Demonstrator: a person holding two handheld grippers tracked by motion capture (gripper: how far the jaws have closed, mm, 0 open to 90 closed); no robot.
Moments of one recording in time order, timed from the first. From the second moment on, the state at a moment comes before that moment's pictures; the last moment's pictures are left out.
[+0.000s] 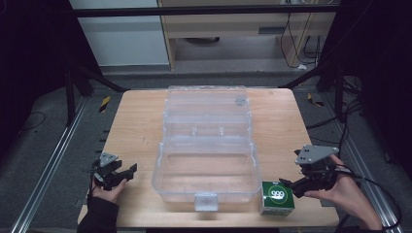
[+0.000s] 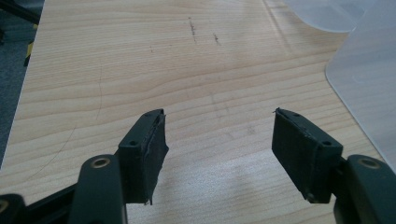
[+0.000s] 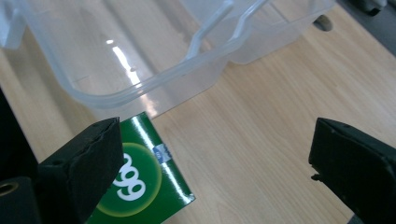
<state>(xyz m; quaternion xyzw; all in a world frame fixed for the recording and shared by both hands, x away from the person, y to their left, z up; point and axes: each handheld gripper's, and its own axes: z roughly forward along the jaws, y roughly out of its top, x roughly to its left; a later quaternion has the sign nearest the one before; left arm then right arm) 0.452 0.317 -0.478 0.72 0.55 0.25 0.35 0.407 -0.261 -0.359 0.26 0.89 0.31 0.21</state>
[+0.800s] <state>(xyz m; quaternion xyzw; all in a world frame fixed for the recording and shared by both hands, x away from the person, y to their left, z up) 0.453 0.316 -0.479 0.73 0.54 0.25 0.34 0.401 -0.234 -0.390 0.19 0.95 0.23 0.13</state>
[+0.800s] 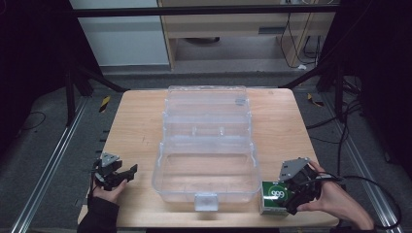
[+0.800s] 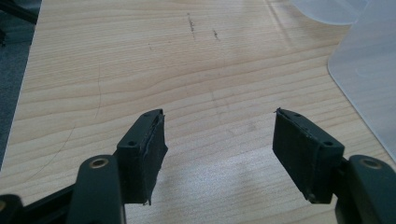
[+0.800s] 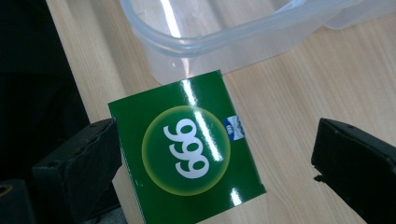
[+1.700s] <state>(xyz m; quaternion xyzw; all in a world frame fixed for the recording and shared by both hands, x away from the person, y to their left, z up) 0.453 0.314 -0.480 0.73 0.54 0.26 0.33 0.406 -0.215 -0.419 0.14 0.97 0.16 0.09</state>
